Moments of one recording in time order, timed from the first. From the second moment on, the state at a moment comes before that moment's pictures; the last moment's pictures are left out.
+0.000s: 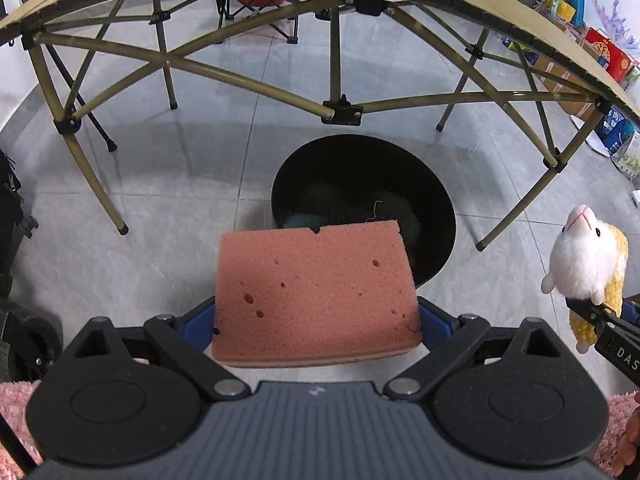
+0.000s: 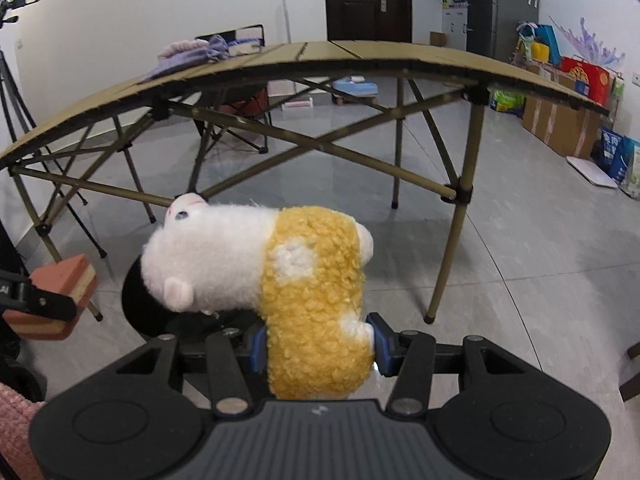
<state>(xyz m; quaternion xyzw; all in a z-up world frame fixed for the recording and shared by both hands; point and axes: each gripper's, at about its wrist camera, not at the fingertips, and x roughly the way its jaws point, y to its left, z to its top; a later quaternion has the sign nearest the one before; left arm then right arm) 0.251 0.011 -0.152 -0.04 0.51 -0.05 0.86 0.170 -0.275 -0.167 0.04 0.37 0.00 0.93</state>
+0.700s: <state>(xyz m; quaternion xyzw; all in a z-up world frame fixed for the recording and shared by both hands) 0.274 0.001 -0.172 -0.03 0.54 -0.04 0.84 0.193 -0.284 -0.183 0.06 0.39 -0.02 0.92</state>
